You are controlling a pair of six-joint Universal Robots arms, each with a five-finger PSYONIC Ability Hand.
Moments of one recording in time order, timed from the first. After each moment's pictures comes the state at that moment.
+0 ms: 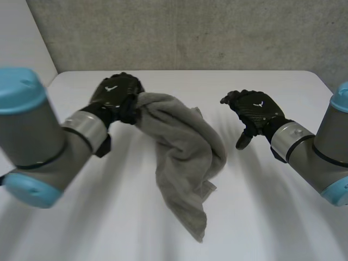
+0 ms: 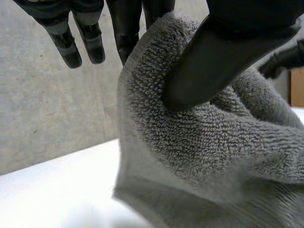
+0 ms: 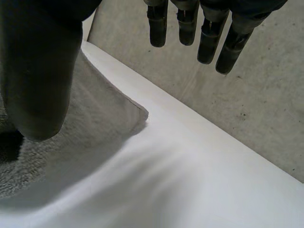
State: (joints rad) left arm 4.27 -1.88 -1.49 3.26 -1.42 3.06; right arm 1.87 -1.15 1.51 -0.17 1.23 2.88; left_hand 1.27 1.32 0.23 0.23 1.14; right_hand 0.25 0.25 0.22 0.25 0.06
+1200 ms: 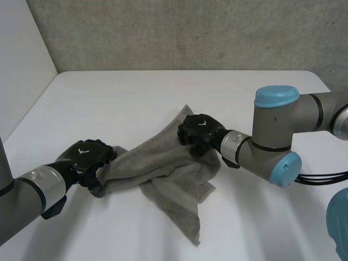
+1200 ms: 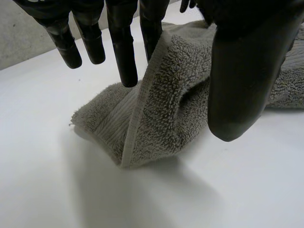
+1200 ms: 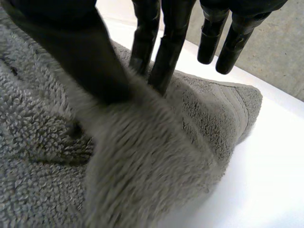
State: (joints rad) left arm 4.50 -1.74 -1.86 3.06 -1.26 3.42; right arm 2.06 -0.70 0.98 0.13 1.11 2.84; left_hand 0.59 0.59 0.23 0.23 0.40; right_hand 1.16 1.19 0.22 0.25 0.99
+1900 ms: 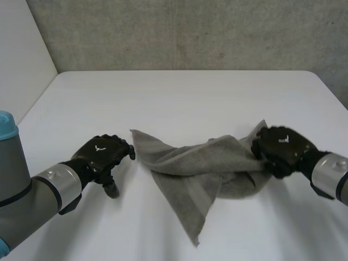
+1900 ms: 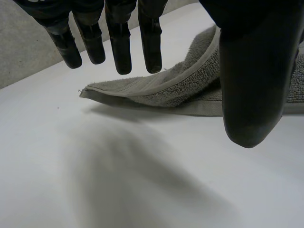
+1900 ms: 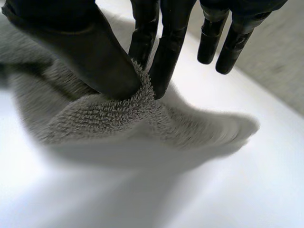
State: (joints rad) left arm 4.39 -1.77 -1.81 3.10 -1.27 3.42; right arm 1.62 -1.36 1.81 0.10 0.98 2.53; left_hand 0.45 0.44 0.23 0.23 0.22; right_hand 1.29 1.29 0.22 0.25 1.14
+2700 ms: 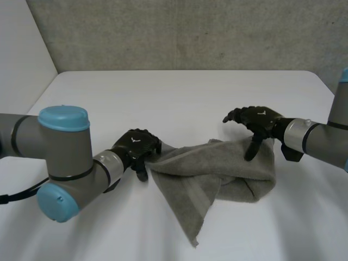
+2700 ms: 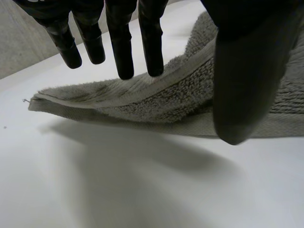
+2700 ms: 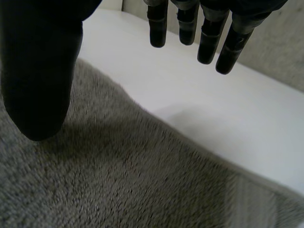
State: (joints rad) left arm 4.23 -2.19 -1.43 3.16 -1.34 3.37; right arm 1.73 -0.86 1.14 0.26 0.97 2.76; left_hand 0.52 0.52 0.23 0.23 0.36; right_hand 0.25 0.24 0.22 0.25 0.06
